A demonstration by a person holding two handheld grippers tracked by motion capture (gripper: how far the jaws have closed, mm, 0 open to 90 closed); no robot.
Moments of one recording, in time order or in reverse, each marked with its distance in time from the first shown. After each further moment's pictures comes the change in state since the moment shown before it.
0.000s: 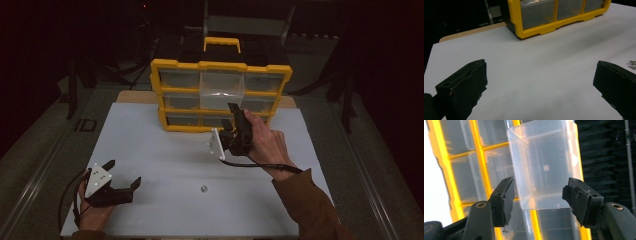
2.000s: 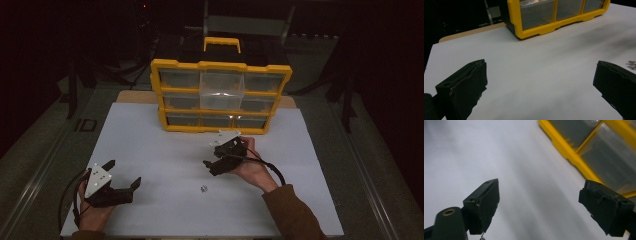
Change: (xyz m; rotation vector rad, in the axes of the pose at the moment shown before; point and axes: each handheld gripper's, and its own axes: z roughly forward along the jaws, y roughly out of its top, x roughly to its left) left arm 0.000 0.000 -0.001 -0.002 -0.002 0.003; right arm 0.063 -0.026 0.037 0.040 0.836 0.772
